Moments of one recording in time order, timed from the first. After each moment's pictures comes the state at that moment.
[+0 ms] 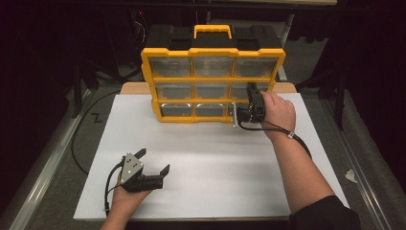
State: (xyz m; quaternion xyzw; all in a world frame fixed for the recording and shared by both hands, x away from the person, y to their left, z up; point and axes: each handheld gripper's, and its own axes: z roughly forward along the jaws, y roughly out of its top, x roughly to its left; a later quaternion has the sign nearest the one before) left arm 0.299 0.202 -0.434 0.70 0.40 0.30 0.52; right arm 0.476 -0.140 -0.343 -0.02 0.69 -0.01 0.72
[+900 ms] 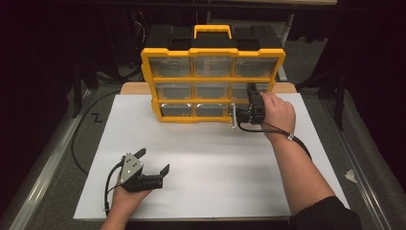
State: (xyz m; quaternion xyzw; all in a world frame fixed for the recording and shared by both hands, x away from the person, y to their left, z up) left arm 0.299 0.202 -0.434 0.69 0.40 0.30 0.52; right arm 0.470 -0.138 -0.343 -0.01 0.69 0.00 0.72
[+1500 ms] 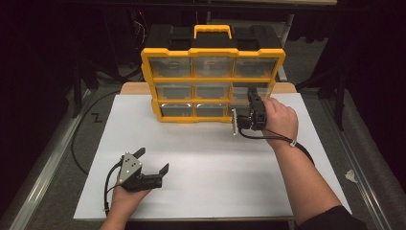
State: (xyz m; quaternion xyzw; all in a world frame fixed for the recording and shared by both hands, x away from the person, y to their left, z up) left arm 0.300 0.204 -0.433 0.69 0.40 0.30 0.52; right arm 0.449 -0.140 -0.343 -0.02 0.69 0.00 0.72
